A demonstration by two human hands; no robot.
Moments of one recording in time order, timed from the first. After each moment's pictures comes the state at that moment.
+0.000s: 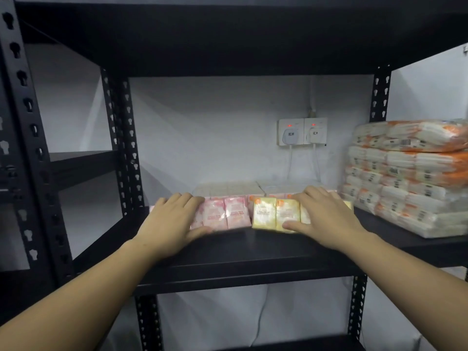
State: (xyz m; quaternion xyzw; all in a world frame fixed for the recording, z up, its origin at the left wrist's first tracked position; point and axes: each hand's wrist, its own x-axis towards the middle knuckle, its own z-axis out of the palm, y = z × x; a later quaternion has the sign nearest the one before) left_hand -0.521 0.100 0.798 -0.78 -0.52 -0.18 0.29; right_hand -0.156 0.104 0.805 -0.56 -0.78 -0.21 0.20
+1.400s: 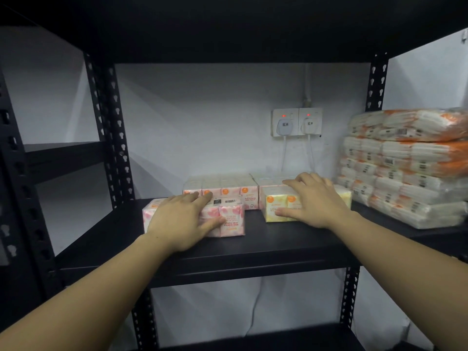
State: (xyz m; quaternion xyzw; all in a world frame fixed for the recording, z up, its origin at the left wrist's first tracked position) left_hand -0.478 0.106 0.791 -0.77 -0.59 -0.16 0.18; right_hand -0.138 0.156 0.802 -0.58 -0.77 -0.20 0.18
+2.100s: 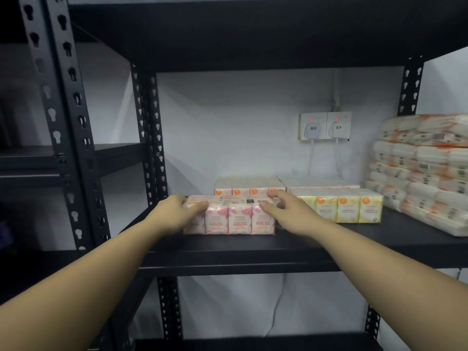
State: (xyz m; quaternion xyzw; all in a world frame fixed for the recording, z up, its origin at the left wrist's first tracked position) left_hand -0.557 0.076 0.811 -0.64 -0.68 -0.33 -0.12; right_hand -0.259 0.109 0.799 -0.54 -0.75 0.21 0.33
